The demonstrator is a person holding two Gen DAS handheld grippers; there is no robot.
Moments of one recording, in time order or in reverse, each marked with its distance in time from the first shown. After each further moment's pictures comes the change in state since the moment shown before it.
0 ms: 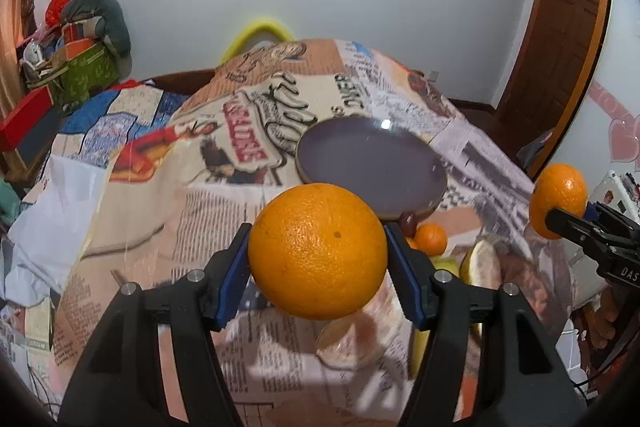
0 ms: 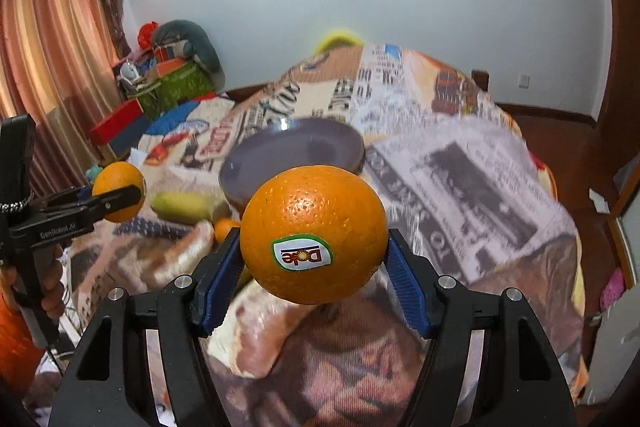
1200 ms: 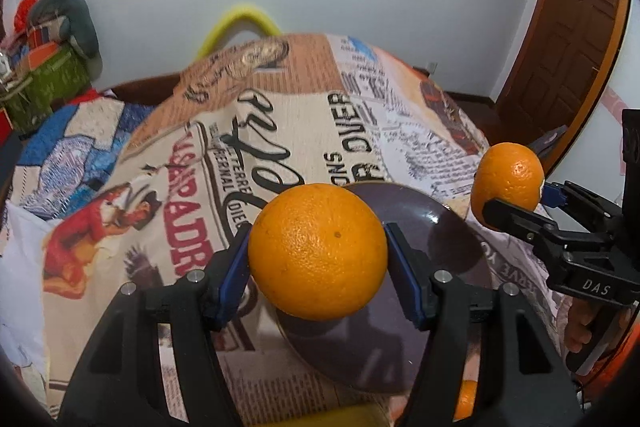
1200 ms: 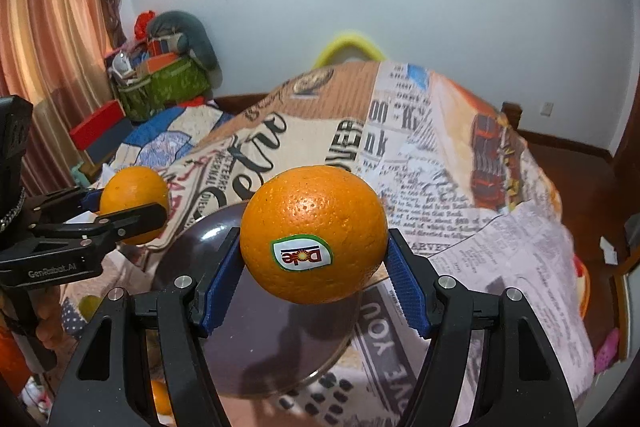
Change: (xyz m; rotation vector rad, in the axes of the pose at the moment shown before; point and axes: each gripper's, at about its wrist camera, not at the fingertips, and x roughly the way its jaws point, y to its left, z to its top) left arm 0.159 0.005 0.109 0.010 0.094 -0.050; right arm 0.136 -0.022 0.101 -0.077 0.041 0.021
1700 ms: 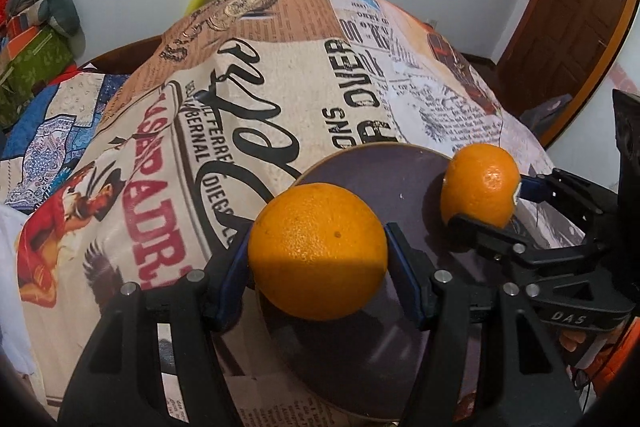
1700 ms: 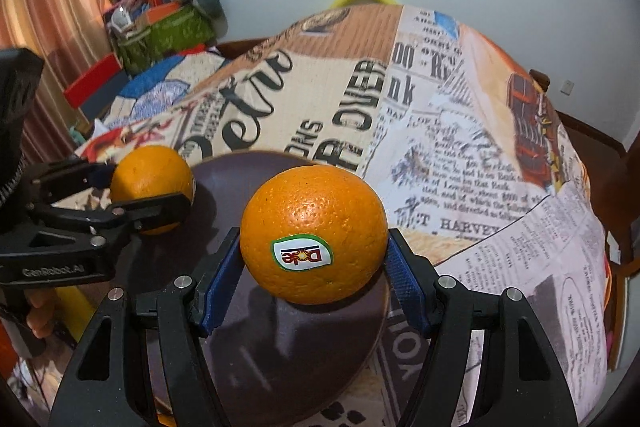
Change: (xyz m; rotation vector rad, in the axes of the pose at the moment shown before) left arm 0.051 0.000 0.000 0.032 0.159 -0.007; right arm 0.056 0.003 -0.010 -0.050 0.181 0.020
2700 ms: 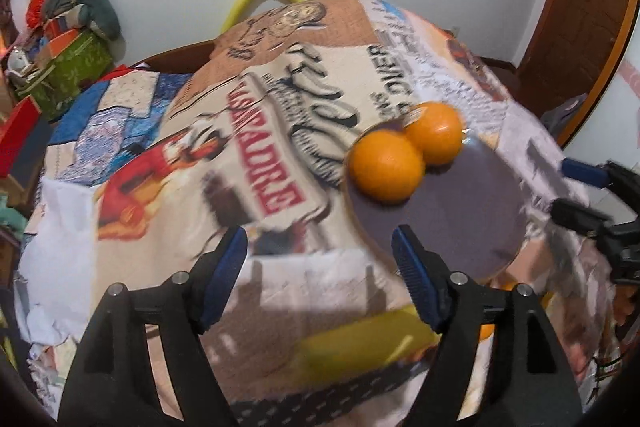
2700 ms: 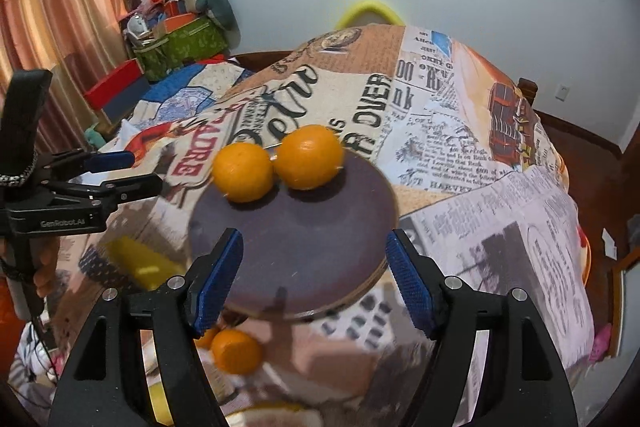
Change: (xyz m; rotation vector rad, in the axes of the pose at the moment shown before) left arm -0.095 0.036 -0.066 -0.004 -0.044 0.133; right arm -0.081 0.035 -0.030 -0.001 -0.048 0.018
